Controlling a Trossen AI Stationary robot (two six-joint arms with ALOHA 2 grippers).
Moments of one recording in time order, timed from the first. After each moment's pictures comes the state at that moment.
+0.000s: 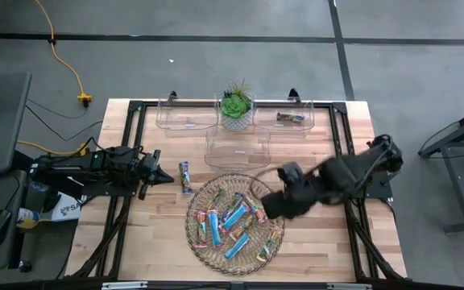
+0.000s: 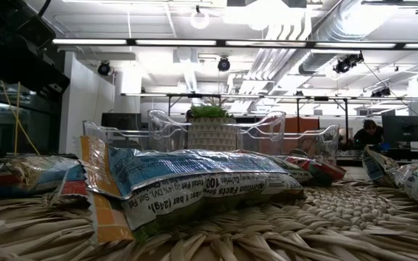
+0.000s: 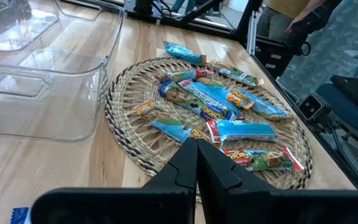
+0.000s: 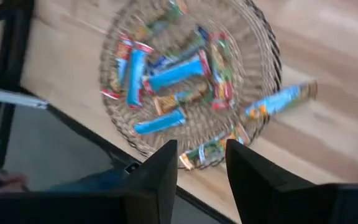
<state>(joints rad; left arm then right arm) 0.00 0.07 0.15 -0.37 0.19 -0.19 0.49 1.76 2.09 -1.55 0.19 1.67</state>
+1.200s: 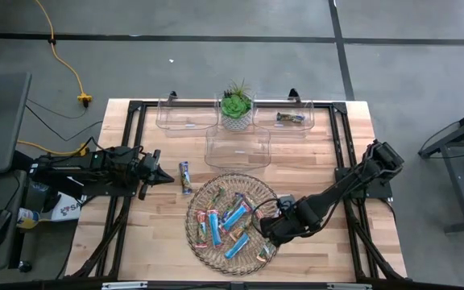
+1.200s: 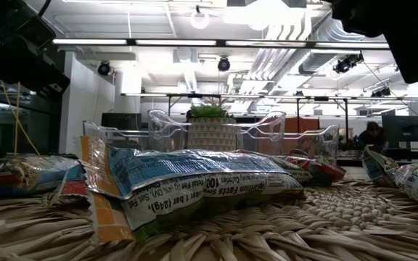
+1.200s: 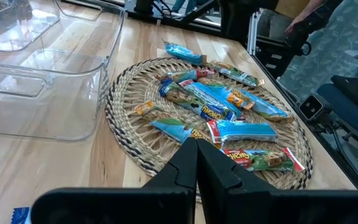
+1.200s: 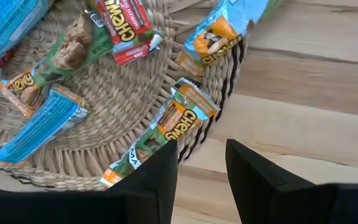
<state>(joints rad) 0.00 0.07 0.15 -0.37 0.19 -0.19 0.57 1.76 1.36 -1.00 0.01 2.02</state>
